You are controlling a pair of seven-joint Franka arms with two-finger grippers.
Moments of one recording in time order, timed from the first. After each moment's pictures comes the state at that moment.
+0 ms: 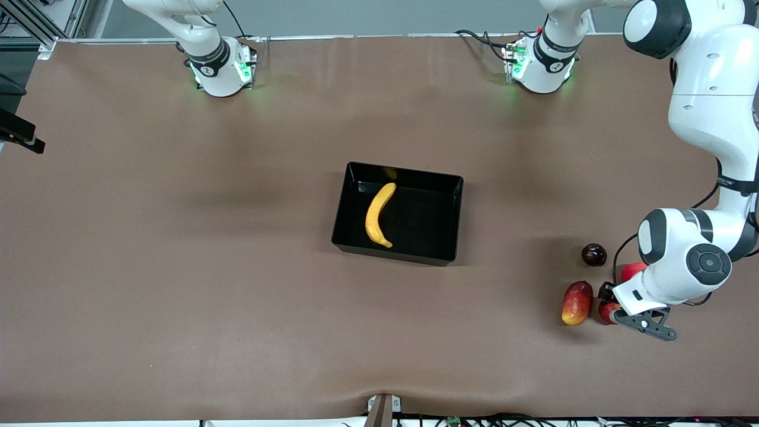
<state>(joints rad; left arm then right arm) 0.23 0.84 -0.21 -1.41 0.32 2.34 0.31 -0.07 0.05 -0.07 -1.41 0.00 1.42 -0.16</state>
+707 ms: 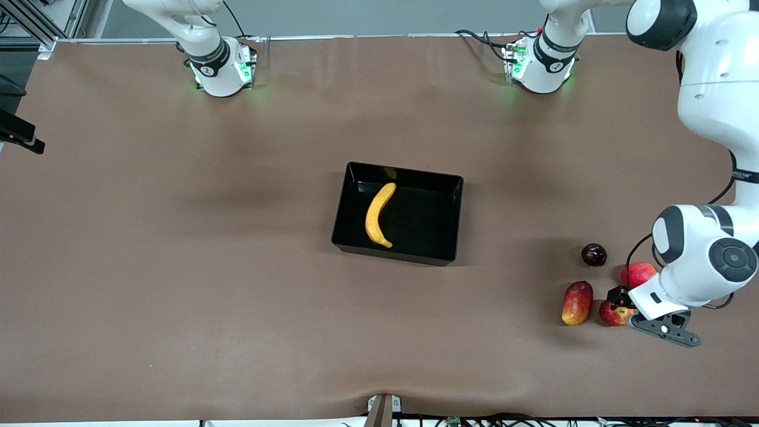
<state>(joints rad) 0.24 0.77 -0.24 -1.36 0.28 2.28 0.31 -0.07 0.05 -0.07 -1.41 0.00 1.42 -0.16</state>
